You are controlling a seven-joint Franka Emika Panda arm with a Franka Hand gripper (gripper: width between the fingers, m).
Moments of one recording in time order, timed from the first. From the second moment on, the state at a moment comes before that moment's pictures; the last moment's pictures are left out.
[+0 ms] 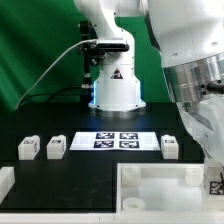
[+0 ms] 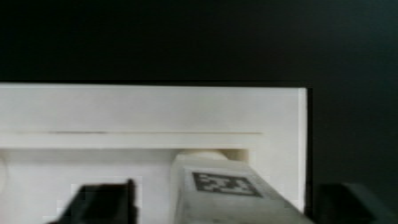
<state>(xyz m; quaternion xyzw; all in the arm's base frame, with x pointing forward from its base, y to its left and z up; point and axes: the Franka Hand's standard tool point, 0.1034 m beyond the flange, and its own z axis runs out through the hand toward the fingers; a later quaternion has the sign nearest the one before) 0.629 0.128 0.070 -0.73 0.67 0.05 0.14</state>
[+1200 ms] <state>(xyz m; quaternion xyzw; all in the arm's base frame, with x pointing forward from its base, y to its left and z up) 0.633 0.120 0.075 -0.99 0.10 -0.01 0.07</state>
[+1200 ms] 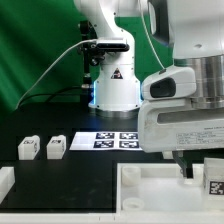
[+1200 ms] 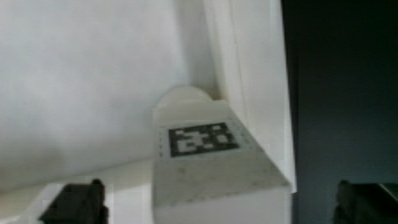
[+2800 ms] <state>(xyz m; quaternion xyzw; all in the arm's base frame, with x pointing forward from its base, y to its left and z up) 0.630 0.115 0.072 -0.96 0.25 0.00 0.10</state>
